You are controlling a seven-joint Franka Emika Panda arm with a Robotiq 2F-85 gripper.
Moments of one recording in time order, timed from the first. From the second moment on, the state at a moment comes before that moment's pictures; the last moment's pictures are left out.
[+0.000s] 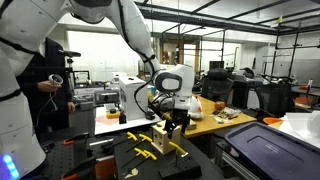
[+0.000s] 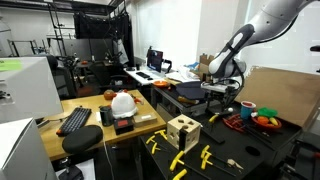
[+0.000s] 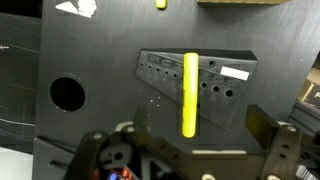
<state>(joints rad) -0.06 0.65 -0.18 -1.96 0.26 2.52 1.07</state>
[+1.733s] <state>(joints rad) -0.07 -0.20 -0.14 -2.60 0.01 2.41 0.76</state>
